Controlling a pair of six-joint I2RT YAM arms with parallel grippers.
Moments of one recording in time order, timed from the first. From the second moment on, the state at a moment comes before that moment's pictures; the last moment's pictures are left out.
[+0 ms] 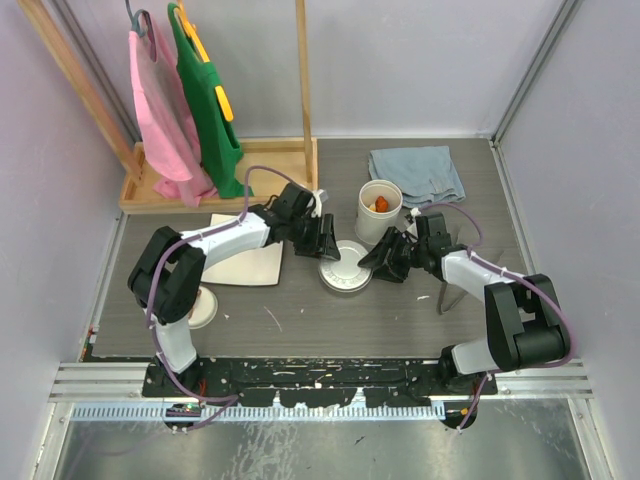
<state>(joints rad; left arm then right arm) -0.67 1.83 1.25 -0.31 0.37 -0.56 0.21 1.41 0.62 -0.10 -0.61 0.80</state>
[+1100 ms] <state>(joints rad) -0.70 1.69 1.10 -0.42 0.49 -0.54 0.44 1.18 0.56 -0.37 -0.56 0.73</state>
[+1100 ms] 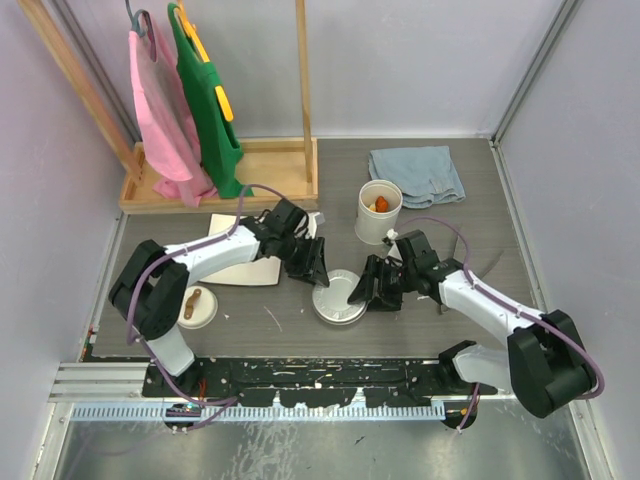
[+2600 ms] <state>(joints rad) -0.68 1.73 1.05 -0.24 0.52 -0.59 0.32 1.29 0.58 -0.34 -0.64 0.69</state>
